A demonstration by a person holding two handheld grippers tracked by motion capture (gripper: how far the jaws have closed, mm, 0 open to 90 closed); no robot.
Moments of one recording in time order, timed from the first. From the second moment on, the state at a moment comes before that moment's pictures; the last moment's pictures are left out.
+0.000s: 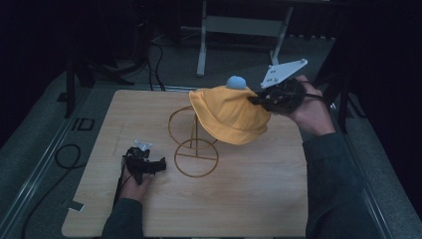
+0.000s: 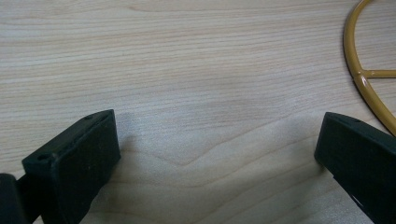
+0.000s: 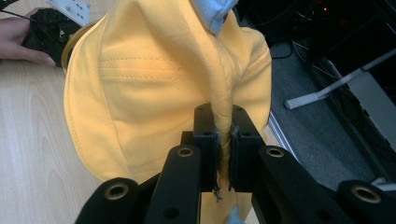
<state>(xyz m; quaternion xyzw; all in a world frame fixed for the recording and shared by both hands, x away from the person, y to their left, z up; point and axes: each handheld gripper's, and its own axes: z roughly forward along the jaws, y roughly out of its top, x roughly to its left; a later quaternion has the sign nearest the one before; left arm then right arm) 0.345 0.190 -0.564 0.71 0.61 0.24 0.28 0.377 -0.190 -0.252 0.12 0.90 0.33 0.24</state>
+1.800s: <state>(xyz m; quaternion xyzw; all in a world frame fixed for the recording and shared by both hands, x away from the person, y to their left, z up) 0.346 0.190 -0.564 0.71 0.61 0.24 0.28 0.394 -0.064 -0.261 0.05 0.94 0.26 0.20</state>
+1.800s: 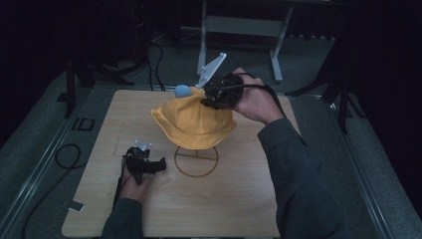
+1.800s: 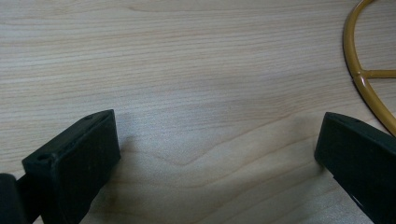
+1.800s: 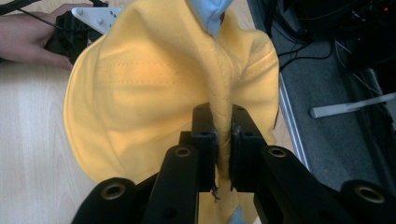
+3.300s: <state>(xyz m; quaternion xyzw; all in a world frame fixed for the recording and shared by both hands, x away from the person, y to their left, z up) 0.346 0.190 -0.564 0.71 0.61 0.23 0.28 0.388 -0.079 -0.256 0.08 0.94 0.25 0.20</state>
